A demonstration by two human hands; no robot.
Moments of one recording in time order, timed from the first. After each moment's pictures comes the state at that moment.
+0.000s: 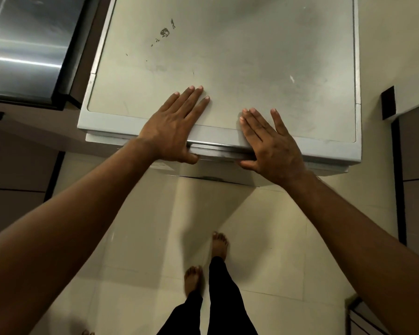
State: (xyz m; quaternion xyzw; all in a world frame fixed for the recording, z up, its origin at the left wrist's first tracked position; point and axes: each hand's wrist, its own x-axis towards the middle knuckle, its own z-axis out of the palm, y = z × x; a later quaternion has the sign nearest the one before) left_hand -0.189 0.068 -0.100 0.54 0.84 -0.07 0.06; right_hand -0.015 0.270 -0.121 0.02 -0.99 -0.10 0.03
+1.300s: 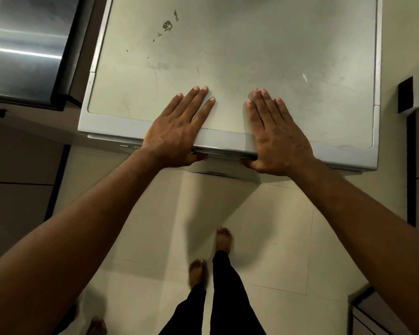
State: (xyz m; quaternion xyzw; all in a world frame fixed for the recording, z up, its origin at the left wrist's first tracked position) left_hand -0.191 0.068 -0.116 0.54 0.84 -0.07 0.02; right_hand -0.047 0.282 -0.118 0.00 -1.00 -0.05 -0.05
